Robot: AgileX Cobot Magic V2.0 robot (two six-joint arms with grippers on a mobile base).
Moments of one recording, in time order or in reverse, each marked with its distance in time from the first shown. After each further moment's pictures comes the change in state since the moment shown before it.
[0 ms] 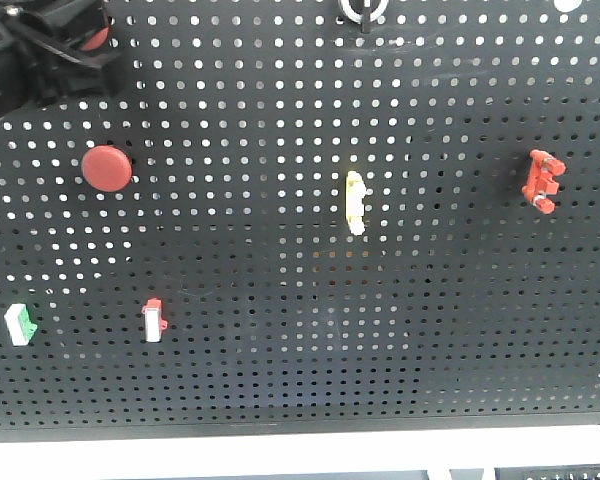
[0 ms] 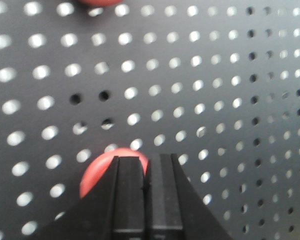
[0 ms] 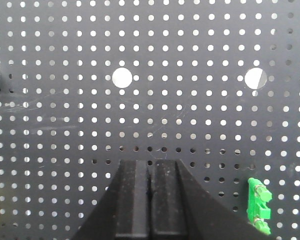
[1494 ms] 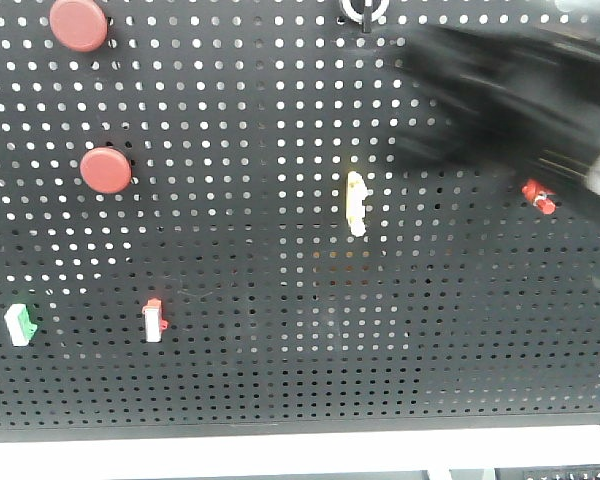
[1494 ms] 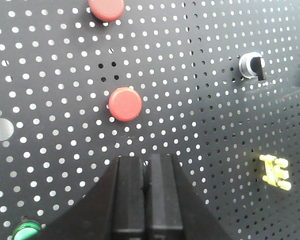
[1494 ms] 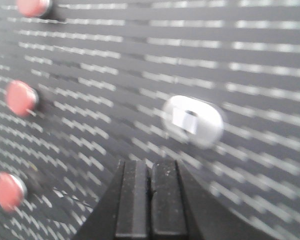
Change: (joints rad) left arm -0.037 -0.570 0.452 0.007 0.124 0.080; right arm 0.491 0.540 -0.495 -0.138 -0.028 -0.010
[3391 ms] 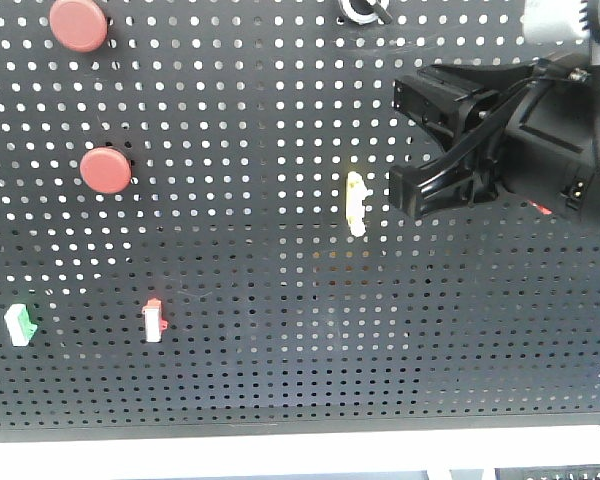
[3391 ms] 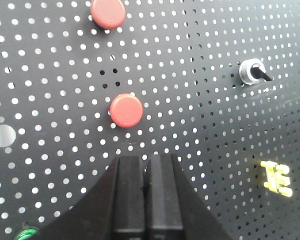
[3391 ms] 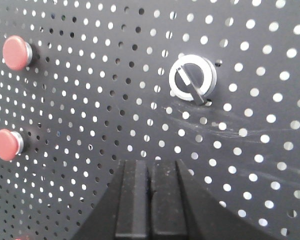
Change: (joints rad) left arm 0.000 0.000 0.000 0.000 -0.021 0.000; right arm -0.006 -0.150 0.118 -0.085 0.158 0.040
